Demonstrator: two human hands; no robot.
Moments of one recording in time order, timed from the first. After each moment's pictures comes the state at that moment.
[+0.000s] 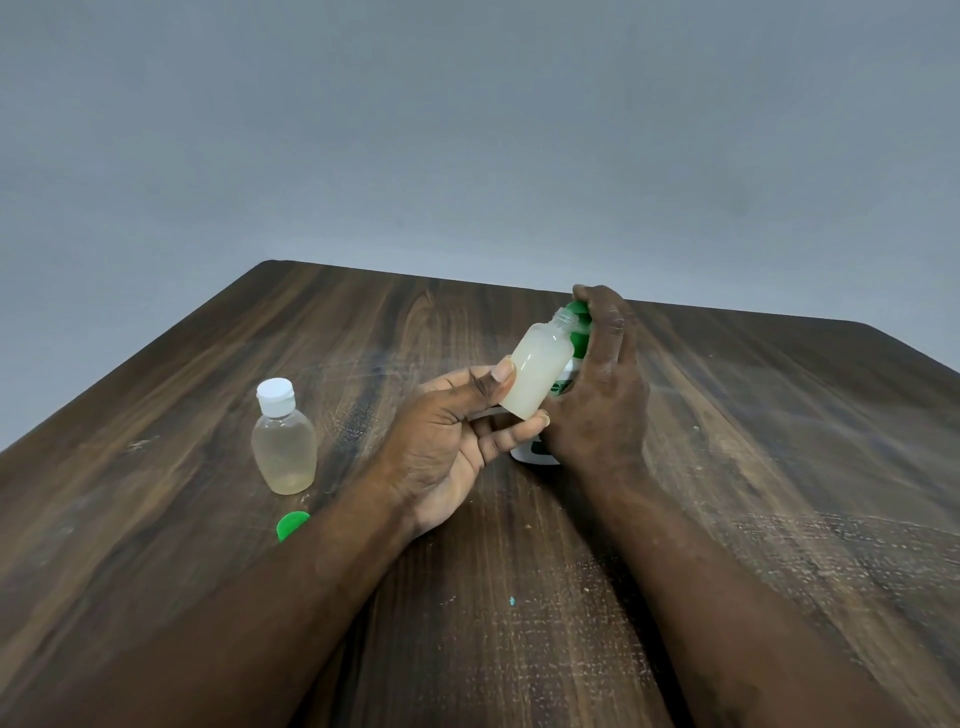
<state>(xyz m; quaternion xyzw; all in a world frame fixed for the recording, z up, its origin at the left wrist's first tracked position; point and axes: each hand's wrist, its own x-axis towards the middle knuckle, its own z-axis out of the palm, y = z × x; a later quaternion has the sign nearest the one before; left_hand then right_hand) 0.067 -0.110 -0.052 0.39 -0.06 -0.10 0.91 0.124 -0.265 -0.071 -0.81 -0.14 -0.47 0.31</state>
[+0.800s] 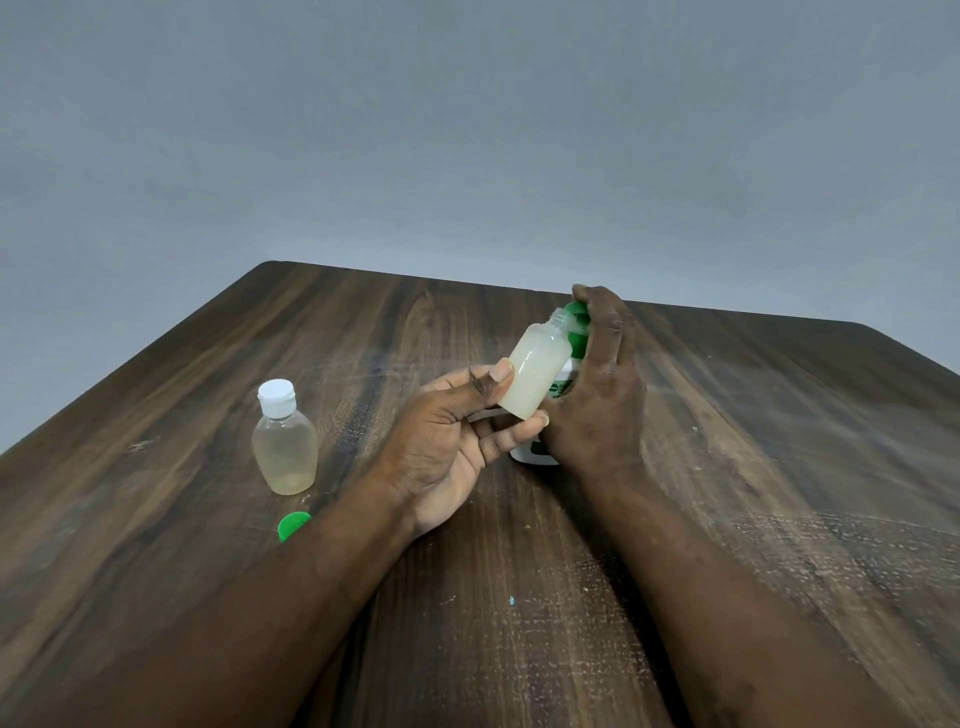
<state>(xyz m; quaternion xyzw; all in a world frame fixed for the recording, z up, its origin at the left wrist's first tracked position) 0.066 -0.110 -0.050 0.38 -0.06 -0.11 0.92 0.124 -0.265 -0.069 -0.81 -0.16 -0.47 0.32</state>
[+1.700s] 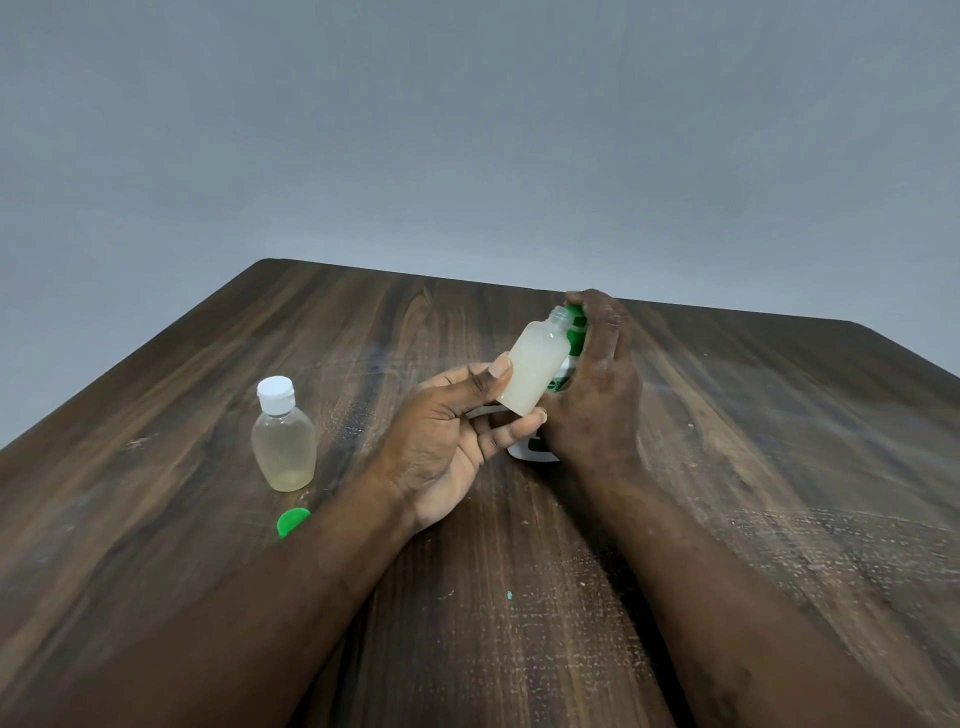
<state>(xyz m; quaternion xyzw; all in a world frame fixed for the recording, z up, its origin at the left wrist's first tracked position) 0.068 -0.111 -0.051 0.38 -0.05 -0.11 0.92 0.123 -0.264 -0.067 -0.80 -0.15 -0.47 0.33</state>
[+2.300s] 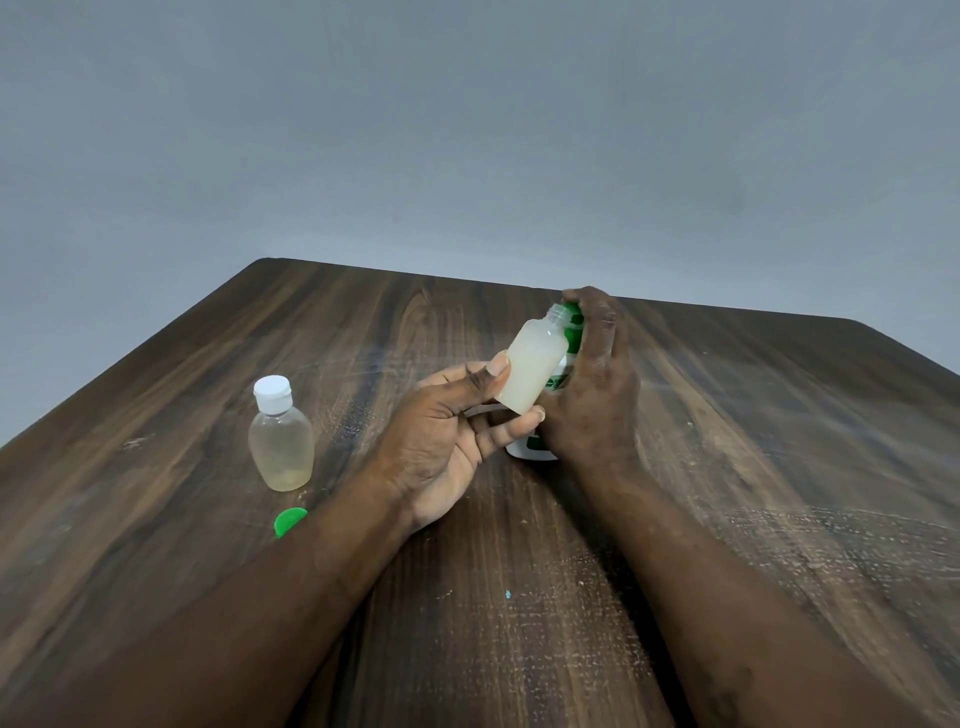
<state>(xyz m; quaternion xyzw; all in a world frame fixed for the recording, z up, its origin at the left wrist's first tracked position) 0.067 -0.112 -0.050 0.38 -0.05 -0.10 0.92 0.124 -0.262 -0.066 -0.80 -0.16 -0.46 0.34</state>
